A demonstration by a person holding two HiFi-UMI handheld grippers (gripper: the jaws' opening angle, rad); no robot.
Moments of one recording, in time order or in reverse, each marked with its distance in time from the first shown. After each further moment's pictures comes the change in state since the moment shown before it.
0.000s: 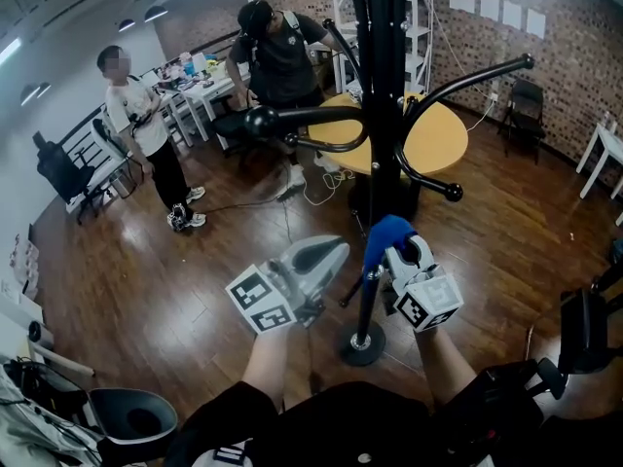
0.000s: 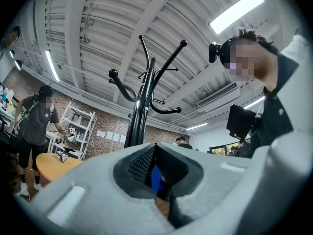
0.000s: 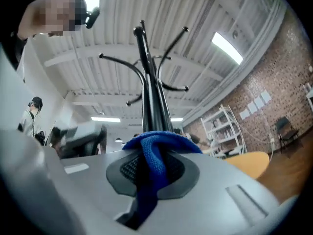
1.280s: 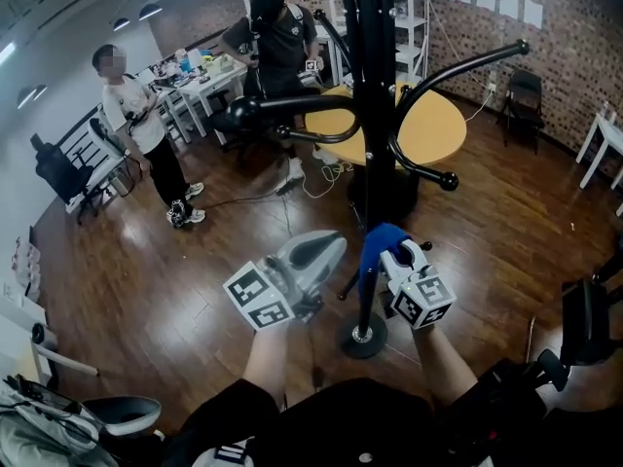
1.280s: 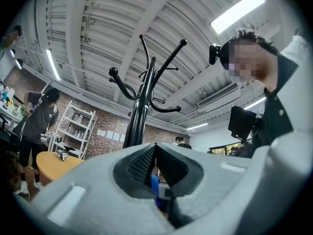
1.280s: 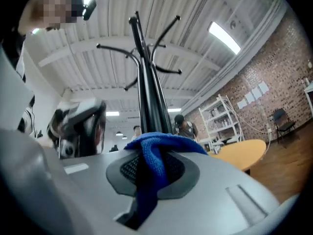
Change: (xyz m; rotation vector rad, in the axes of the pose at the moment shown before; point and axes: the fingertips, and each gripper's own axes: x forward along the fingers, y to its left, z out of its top) left arm -0.001 -0.004 -0.002 -0.011 0.004 0.003; right arm -0.016 -0.008 -0.053 0.051 0.111 -0.020
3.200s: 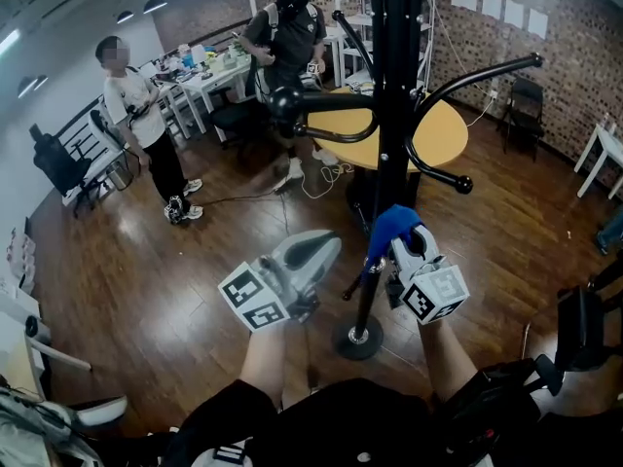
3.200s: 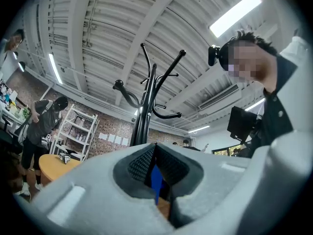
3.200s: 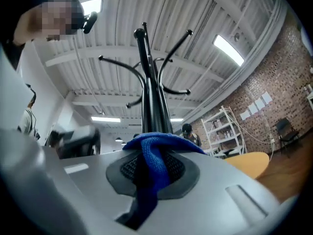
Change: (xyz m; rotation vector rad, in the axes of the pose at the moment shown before) left arm -0.018 0.011 0.011 0.007 -0.038 0.022; right arm 0.014 0.006 0.054 -0.041 -0.089 0.010
